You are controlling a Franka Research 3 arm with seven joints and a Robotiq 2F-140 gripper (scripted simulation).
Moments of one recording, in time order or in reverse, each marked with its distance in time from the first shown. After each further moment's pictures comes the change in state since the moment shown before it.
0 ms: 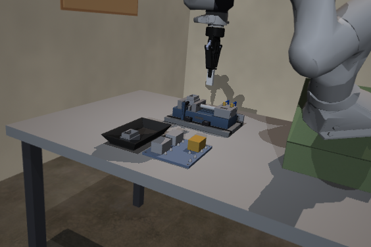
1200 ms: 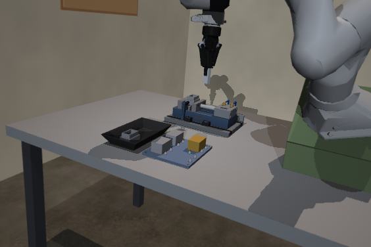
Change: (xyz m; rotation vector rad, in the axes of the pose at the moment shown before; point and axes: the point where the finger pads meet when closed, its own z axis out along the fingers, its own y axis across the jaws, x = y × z) arm 0.022 0.011 -0.002 -0.008 0.015 0.285
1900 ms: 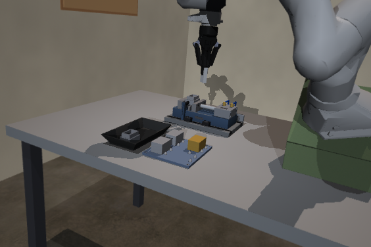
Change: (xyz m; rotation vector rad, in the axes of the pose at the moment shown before) arm 0.017 0.000 0.000 0.002 0.000 0.318
